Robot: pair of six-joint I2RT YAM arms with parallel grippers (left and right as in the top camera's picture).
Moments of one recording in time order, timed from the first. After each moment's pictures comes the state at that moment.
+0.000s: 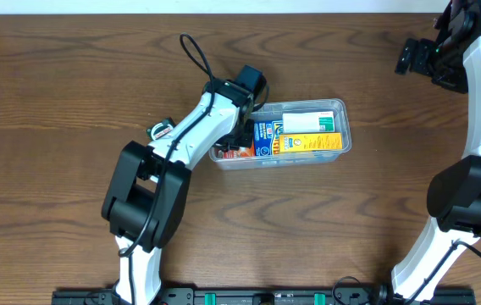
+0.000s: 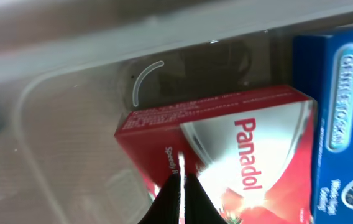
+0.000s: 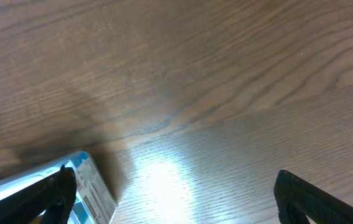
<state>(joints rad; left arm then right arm) -0.51 2.07 1.55 -0.99 -0.09 -0.38 -0.17 2.07 2.12 -1.33 -0.01 0.20</state>
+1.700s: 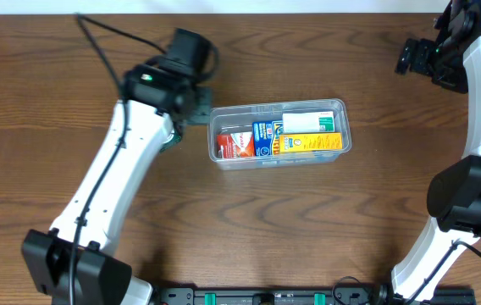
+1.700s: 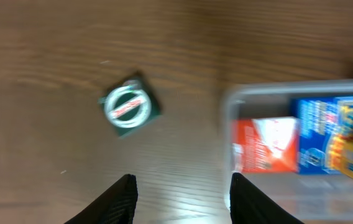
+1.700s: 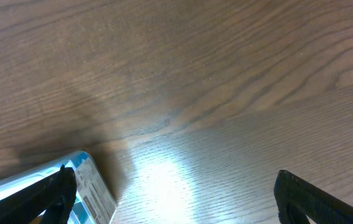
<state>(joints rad) -0.32 1.66 1.61 -1.15 -0.15 -0.34 -0.17 2.07 2.12 -1.33 -0.01 0.20</state>
